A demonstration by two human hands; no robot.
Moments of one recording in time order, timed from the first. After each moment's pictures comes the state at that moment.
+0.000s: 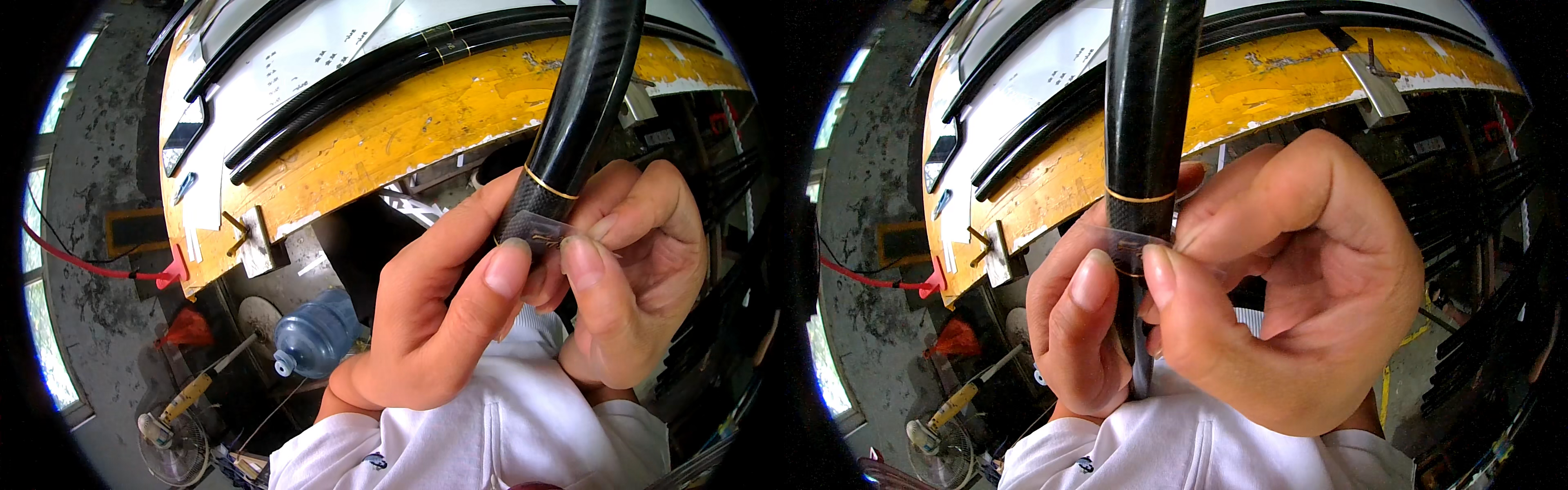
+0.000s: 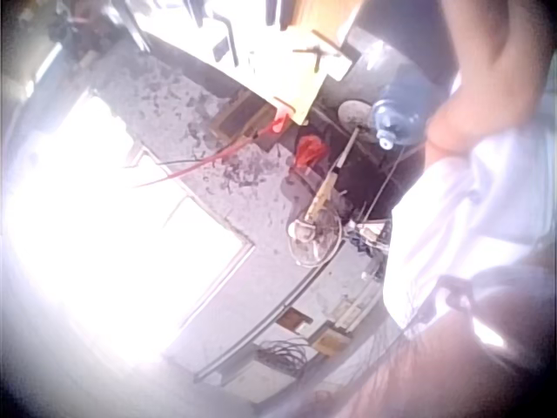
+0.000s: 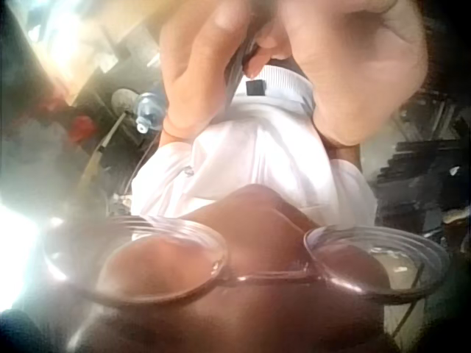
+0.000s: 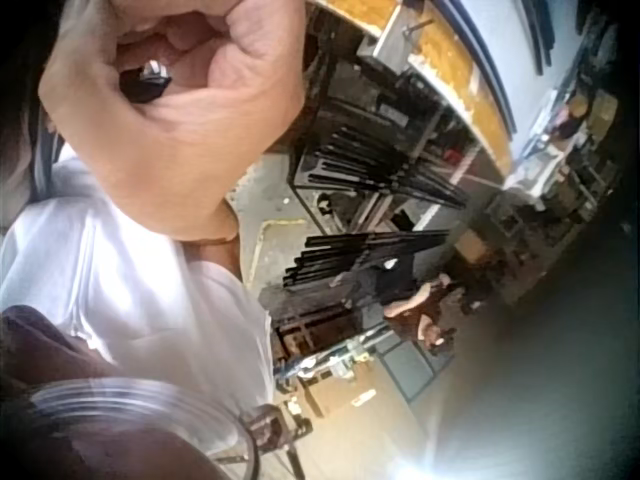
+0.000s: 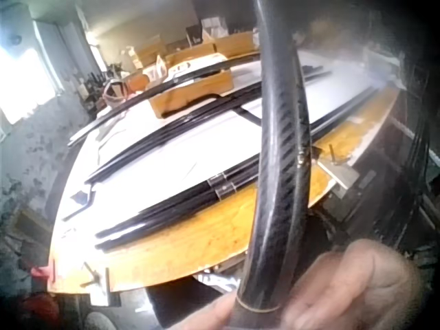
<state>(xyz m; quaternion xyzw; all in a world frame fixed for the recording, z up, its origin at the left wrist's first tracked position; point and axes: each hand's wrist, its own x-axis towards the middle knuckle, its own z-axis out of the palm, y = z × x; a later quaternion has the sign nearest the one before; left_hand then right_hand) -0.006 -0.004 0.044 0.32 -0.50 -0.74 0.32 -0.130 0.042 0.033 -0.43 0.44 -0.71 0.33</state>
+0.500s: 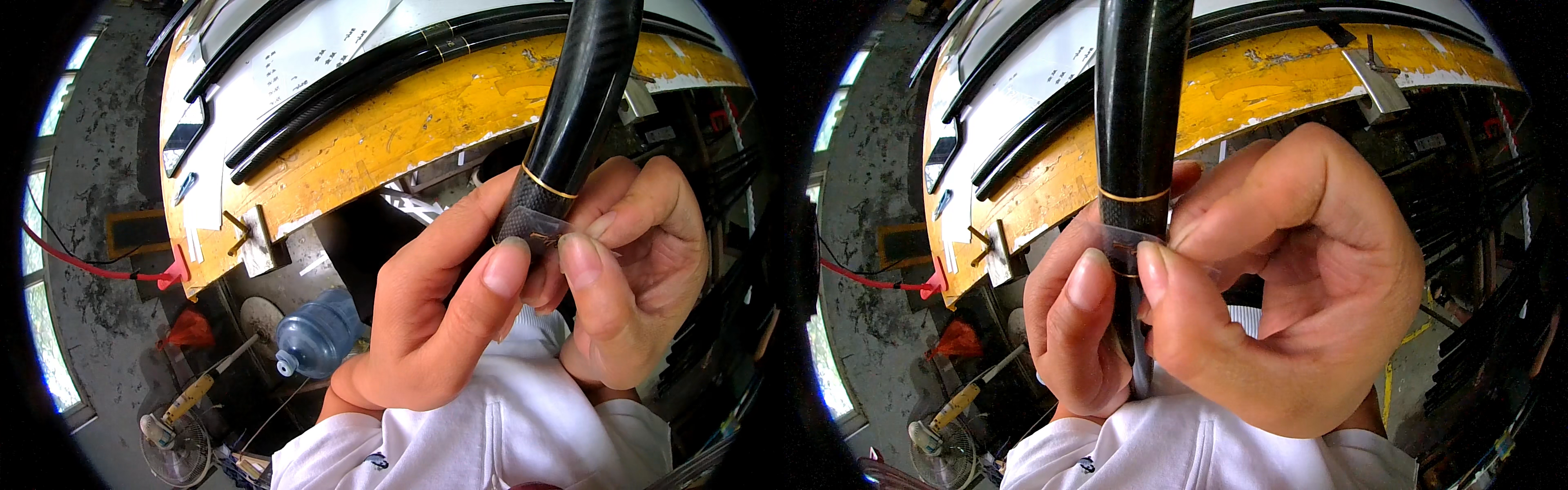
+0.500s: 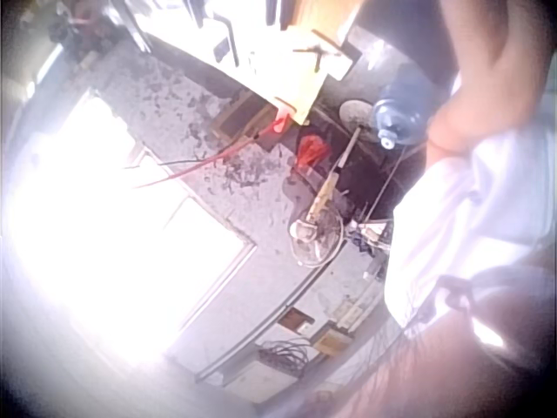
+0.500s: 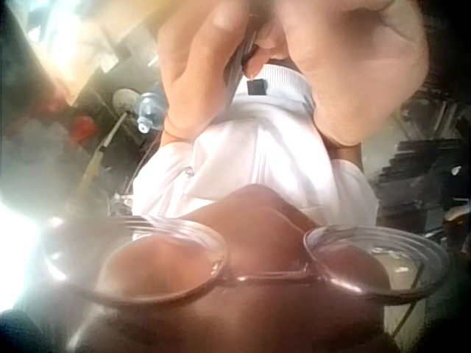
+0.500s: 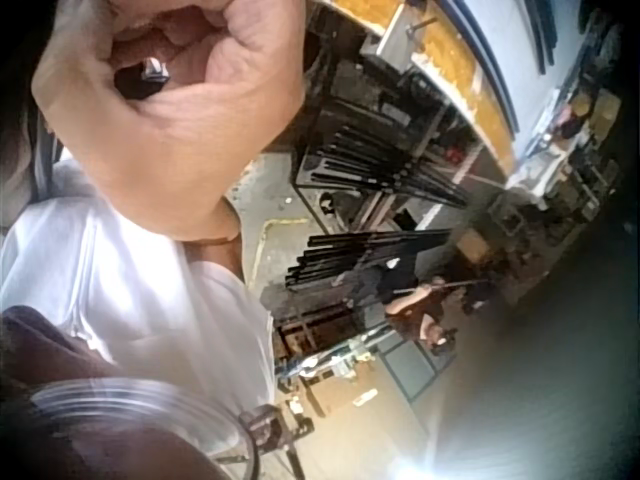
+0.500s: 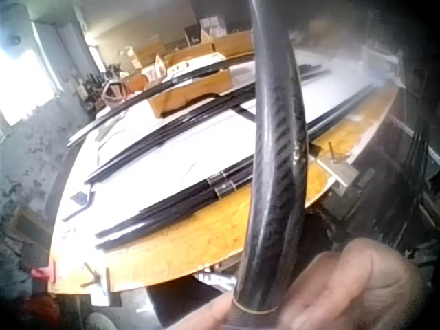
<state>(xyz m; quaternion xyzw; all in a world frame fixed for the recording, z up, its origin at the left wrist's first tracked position) -0.002 -0.003 0.047 0.33 -0.50 -0.74 0.31 -0.132 0.042 0.029 -0.45 0.42 -0.71 0.34</state>
